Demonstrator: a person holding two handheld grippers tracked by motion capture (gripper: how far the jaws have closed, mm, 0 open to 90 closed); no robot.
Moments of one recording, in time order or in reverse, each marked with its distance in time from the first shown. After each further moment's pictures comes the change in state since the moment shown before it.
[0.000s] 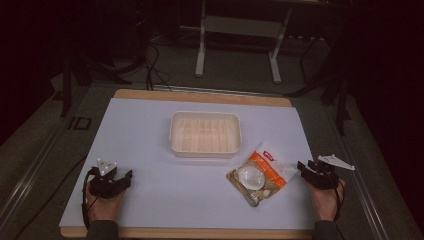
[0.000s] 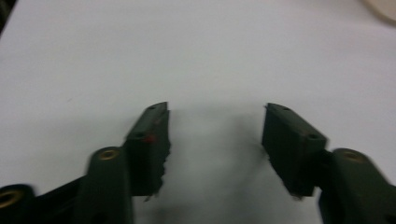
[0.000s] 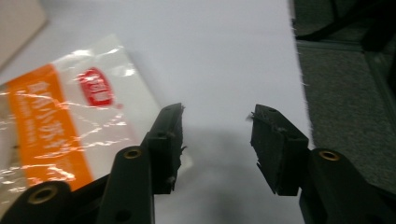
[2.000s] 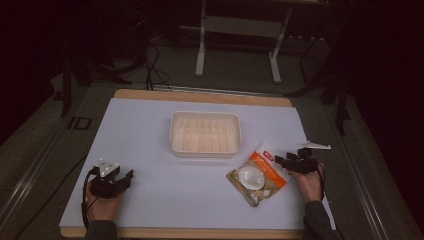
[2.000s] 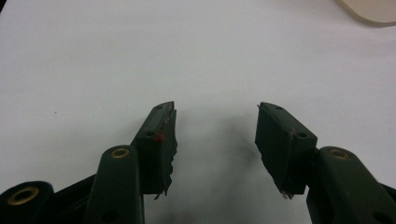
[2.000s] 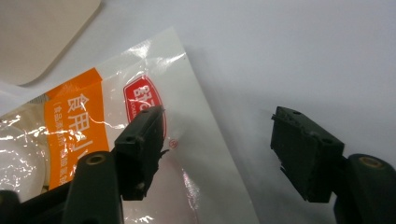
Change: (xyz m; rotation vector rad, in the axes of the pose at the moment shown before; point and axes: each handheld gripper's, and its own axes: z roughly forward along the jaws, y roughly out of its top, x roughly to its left) left arm 0.001 0.000 -0.001 -0.023 -0.005 0.002; right arm 0.010 0.019 0.070 0.133 0.284 -0.012
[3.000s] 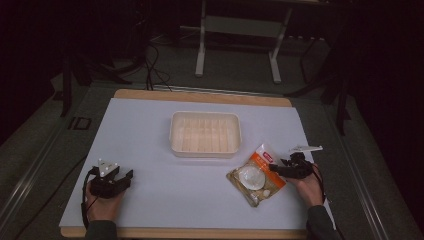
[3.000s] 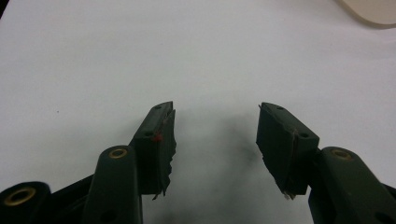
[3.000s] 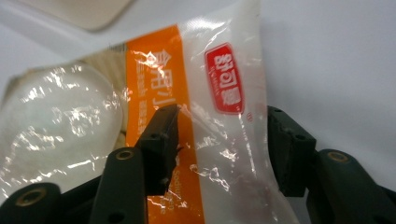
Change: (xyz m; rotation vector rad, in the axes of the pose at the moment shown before) left arm 0.000 0.000 0.000 0.001 0.005 -0.002; right arm 0.024 -0.004 -0.004 0.108 0.113 -0.154
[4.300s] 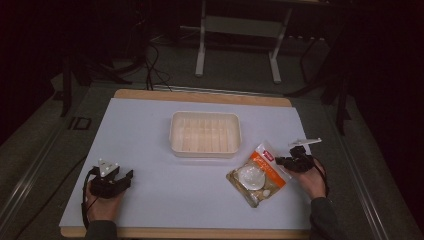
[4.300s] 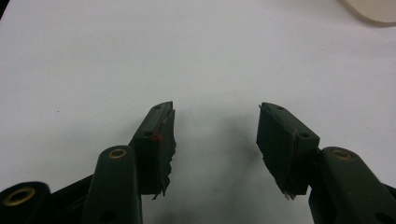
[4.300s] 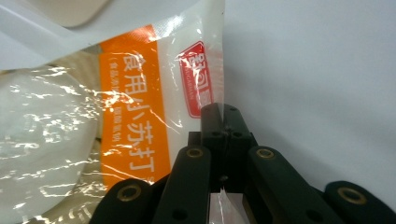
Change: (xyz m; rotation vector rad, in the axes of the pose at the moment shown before) left arm 0.000 0.000 0.000 0.001 0.002 0.000; right arm -0.001 0.024 -0.011 0.061 -0.065 -0.043
